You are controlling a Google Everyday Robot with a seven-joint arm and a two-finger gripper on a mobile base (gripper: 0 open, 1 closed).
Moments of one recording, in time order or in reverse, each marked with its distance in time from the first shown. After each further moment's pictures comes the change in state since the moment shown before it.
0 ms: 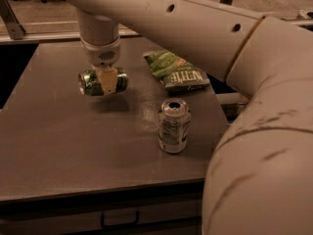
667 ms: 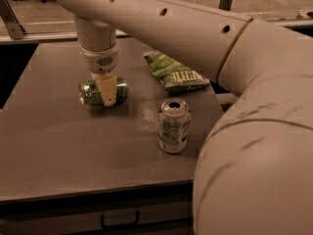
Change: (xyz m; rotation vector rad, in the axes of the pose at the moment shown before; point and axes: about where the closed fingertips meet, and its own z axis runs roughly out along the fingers) arm -0.009 0.014 0.015 -0.080 -0.011 -0.012
